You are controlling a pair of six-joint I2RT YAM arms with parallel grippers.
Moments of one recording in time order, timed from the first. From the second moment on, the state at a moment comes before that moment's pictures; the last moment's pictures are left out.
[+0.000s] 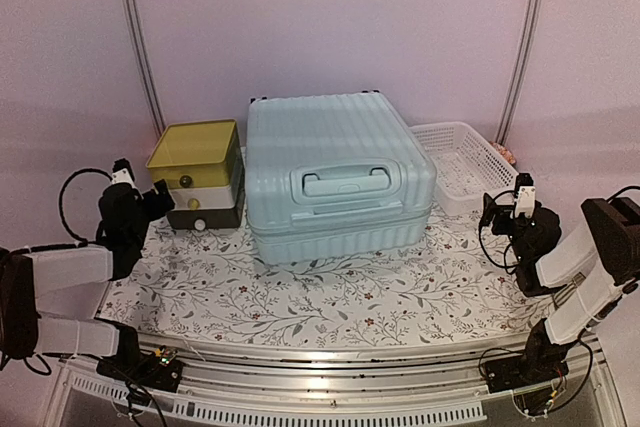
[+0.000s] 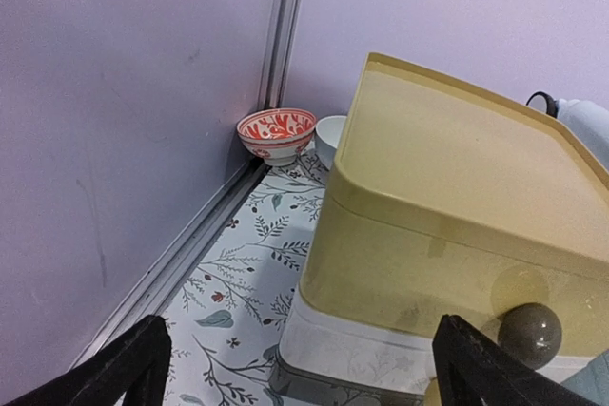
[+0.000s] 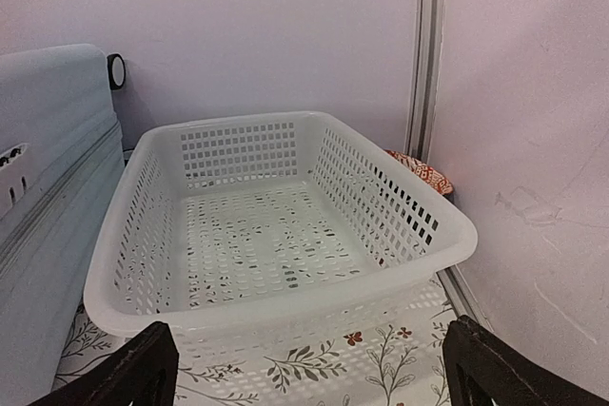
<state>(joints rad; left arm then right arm) -0.10 1.16 0.36 0.62 -0.40 -0.26 0.02 1.55 0.21 1.33 0.07 -0.01</state>
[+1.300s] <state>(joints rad) -0.17 0.87 0.42 0.34 0.49 -0.64 0.06 1.15 0.68 0.28 -0.26 0.36</state>
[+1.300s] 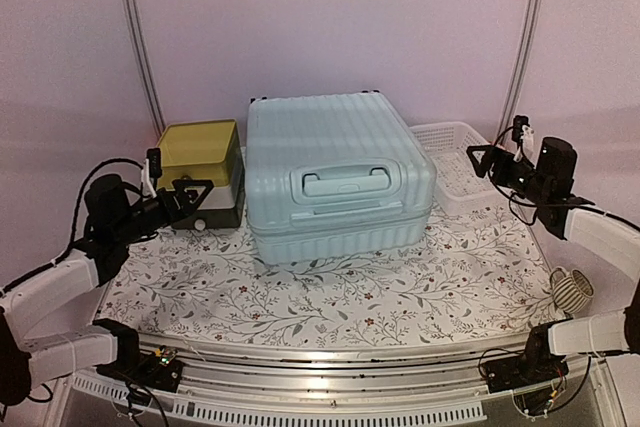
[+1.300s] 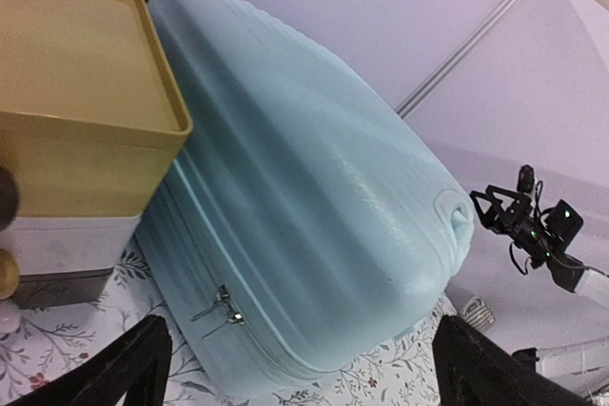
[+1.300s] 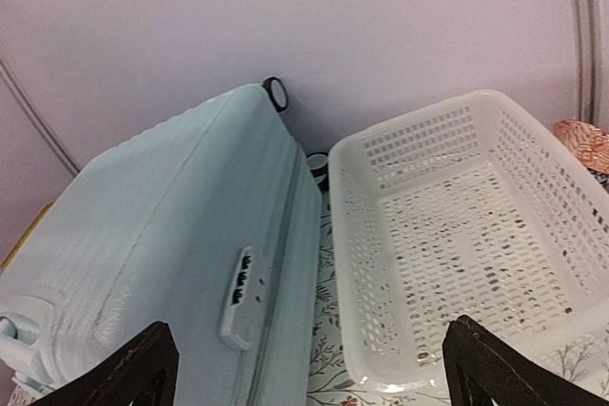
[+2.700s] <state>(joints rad) -0.48 1.07 0.63 0.27 0.45 -0.44 0.04 1.21 1.02 -0.09 -0.61 0.36</state>
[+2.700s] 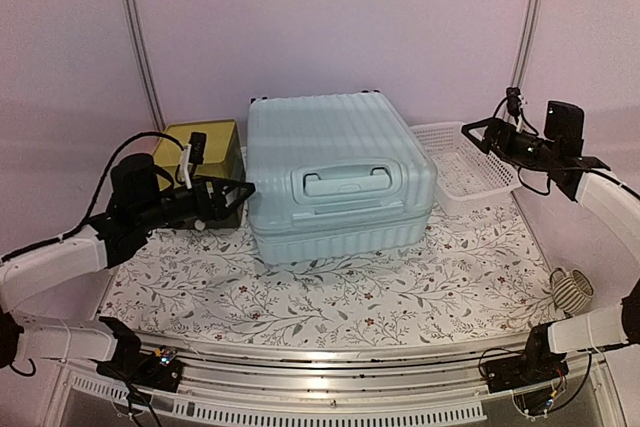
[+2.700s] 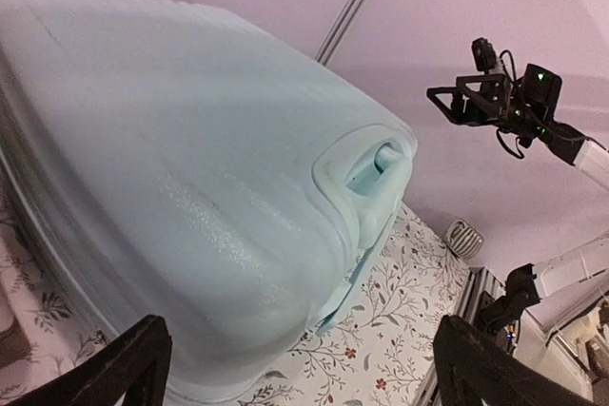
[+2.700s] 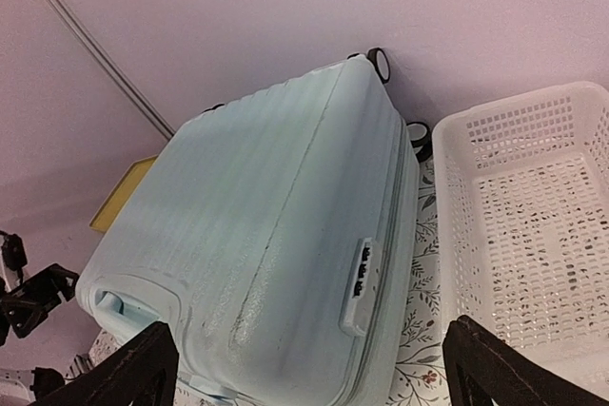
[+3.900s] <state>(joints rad) -0.27 1.04 0.07 0.73 0.35 -0.25 0.00 1.09 0.83 0.20 -0.77 0.38</state>
